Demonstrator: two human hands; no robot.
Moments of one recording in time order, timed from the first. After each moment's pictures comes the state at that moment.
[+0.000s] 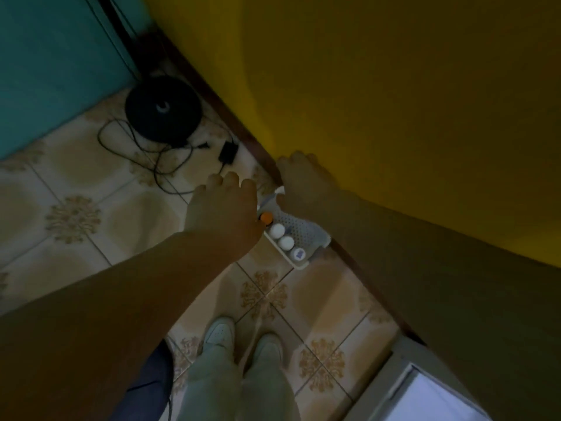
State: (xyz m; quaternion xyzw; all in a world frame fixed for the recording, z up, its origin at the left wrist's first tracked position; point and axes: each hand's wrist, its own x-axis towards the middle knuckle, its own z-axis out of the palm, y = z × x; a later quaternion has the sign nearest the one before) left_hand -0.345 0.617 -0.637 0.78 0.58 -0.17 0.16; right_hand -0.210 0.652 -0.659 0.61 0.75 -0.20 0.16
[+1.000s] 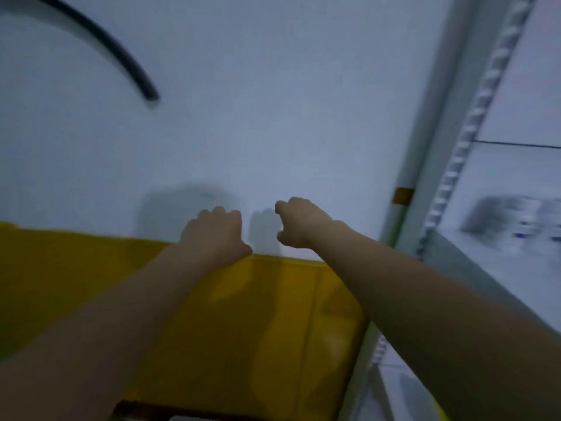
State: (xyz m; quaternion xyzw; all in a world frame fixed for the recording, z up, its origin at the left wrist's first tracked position) left_hand -0.187 0.386 -0.028 0.93 0.35 0.07 0.01; right_hand -0.043 0.316 -0.027 0.84 0.53 0.06 -0.05
